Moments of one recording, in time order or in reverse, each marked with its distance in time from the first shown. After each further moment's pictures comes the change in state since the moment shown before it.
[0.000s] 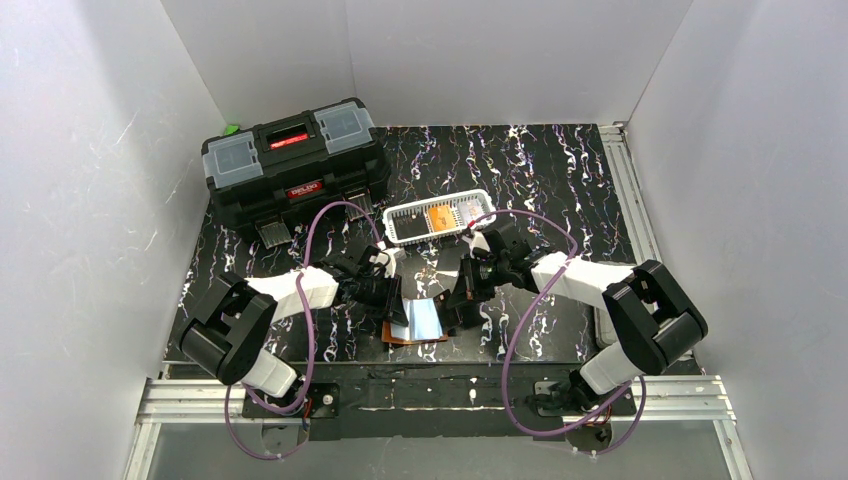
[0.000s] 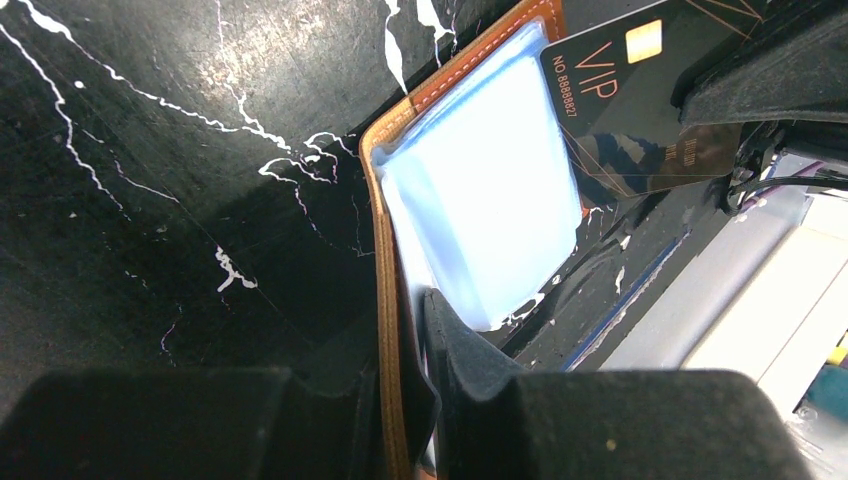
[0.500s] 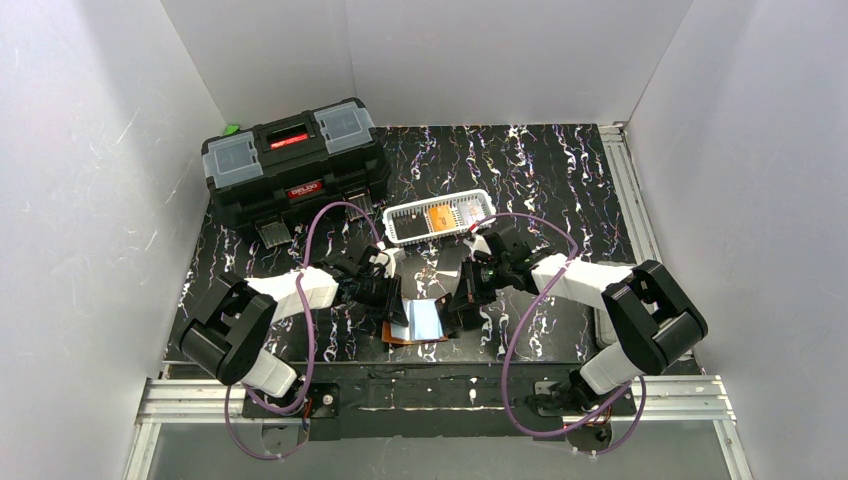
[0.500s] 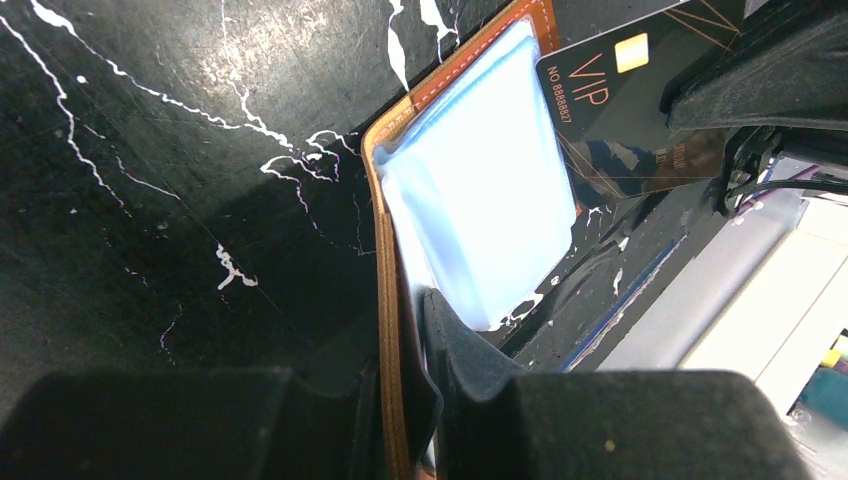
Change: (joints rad) left arm 0.000 -0.002 -0.002 0.000 0.000 -0.011; right arm 0.000 0.000 -0.019 -0.004 0.001 0.000
